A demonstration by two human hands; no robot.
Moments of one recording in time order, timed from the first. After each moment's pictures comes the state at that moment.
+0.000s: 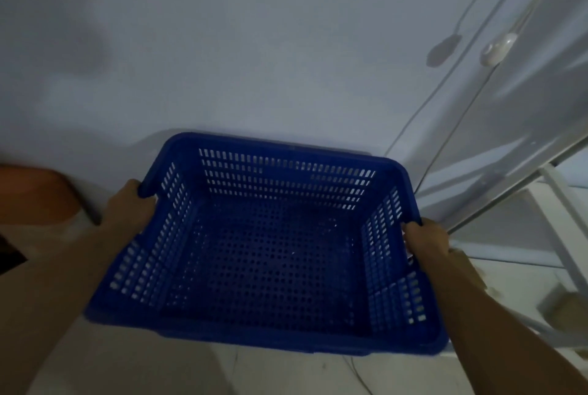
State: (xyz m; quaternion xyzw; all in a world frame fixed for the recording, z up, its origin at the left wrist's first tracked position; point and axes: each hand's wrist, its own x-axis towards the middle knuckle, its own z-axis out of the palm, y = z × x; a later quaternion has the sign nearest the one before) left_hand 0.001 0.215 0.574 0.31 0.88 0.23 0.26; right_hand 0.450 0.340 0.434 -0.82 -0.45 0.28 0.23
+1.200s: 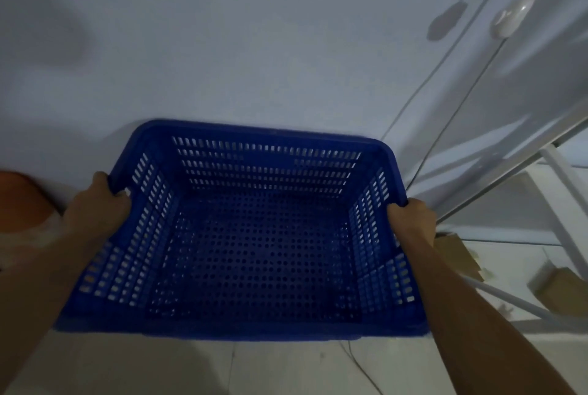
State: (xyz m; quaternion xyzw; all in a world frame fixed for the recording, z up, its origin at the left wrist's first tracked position) left_hand -0.109 0.284 0.415 0.42 0.88 0.15 0.13; right_hand 0.431 0.368 0.415 -0.82 -0.50 0.21 0.20
